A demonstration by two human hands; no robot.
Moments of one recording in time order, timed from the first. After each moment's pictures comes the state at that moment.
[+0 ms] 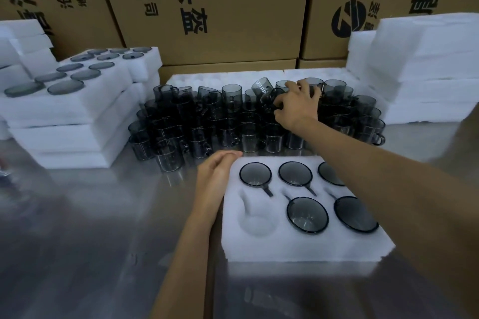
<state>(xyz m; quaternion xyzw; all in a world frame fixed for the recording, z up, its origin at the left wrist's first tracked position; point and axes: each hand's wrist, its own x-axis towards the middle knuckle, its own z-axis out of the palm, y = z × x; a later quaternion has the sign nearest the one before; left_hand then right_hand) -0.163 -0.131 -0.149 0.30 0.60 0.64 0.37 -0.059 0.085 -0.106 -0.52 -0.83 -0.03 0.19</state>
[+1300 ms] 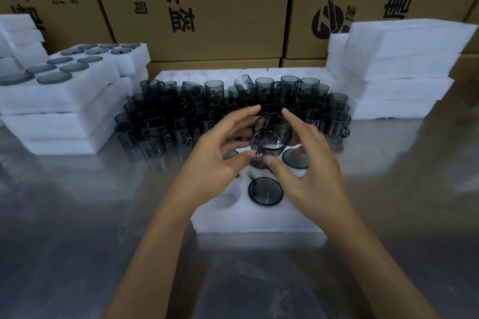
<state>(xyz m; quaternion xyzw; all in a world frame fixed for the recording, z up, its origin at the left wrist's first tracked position) -0.110 -0.168 -0.092 0.64 0.47 0.54 0.28 0.065 -0.111 -0.122 -0.30 -0.79 0.23 0.49</state>
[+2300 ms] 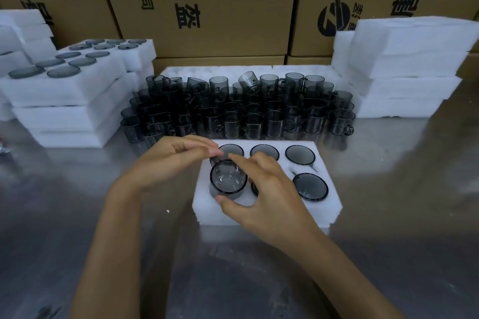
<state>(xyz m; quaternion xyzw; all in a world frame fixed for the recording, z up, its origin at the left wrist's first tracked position) -0.179 -0.189 -0.095 0.56 0.62 0.43 0.35 0.027 -0.153 -0.136 -0.31 -0.86 0.22 0.34</state>
